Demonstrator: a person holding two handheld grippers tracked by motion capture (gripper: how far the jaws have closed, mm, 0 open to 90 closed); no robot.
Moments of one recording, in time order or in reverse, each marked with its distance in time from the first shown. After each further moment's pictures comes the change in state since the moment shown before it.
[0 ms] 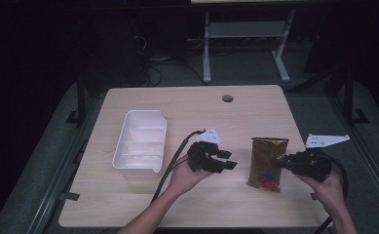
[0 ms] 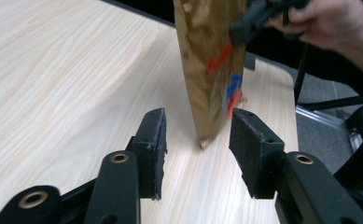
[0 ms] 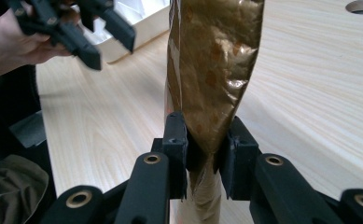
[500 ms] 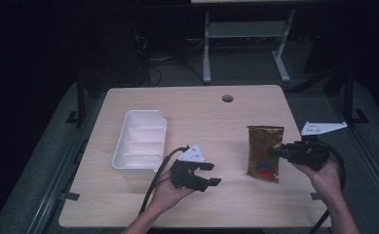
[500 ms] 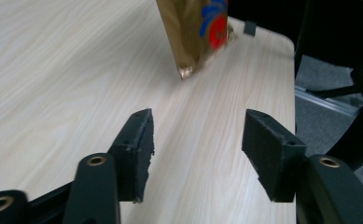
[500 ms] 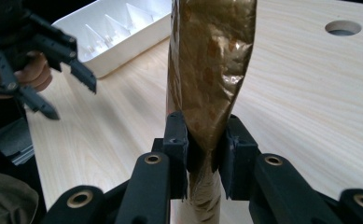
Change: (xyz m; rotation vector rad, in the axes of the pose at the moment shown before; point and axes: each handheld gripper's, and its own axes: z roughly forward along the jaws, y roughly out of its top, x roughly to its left) left arm -0.020 -0.048 -0.030 0.017 0.053 0.016; right arm 0.005 0.036 0.002 0.012 -0.056 0.002
